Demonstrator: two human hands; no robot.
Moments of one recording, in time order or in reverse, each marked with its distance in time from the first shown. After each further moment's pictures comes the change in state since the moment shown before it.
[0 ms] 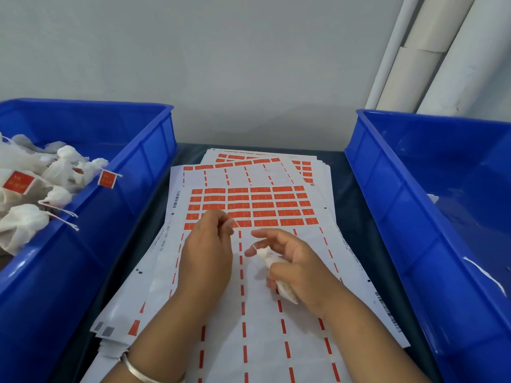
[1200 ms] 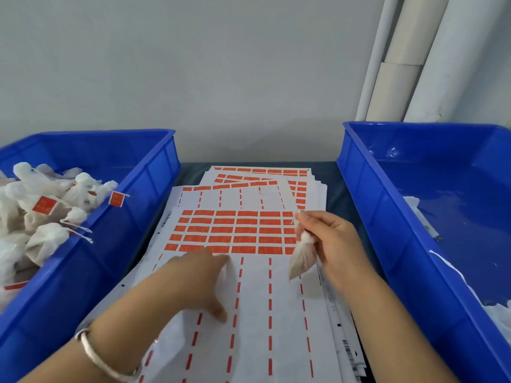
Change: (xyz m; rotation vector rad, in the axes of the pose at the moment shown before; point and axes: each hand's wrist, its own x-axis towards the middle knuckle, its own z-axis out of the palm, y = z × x) left_hand 0.004 0.018 -0.052 0.841 -0.913 0.113; right_hand -0.011 -0.024 -0.051 0.424 0.425 -0.005
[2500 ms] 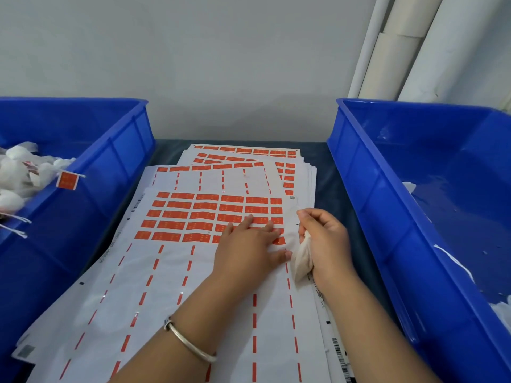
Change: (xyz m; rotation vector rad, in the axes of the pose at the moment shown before) left_hand 0.077 0.081 0.037 -0.143 0.399 0.206; right_hand 0.024 0.047 -0.010 -0.131 0.333 -0.015
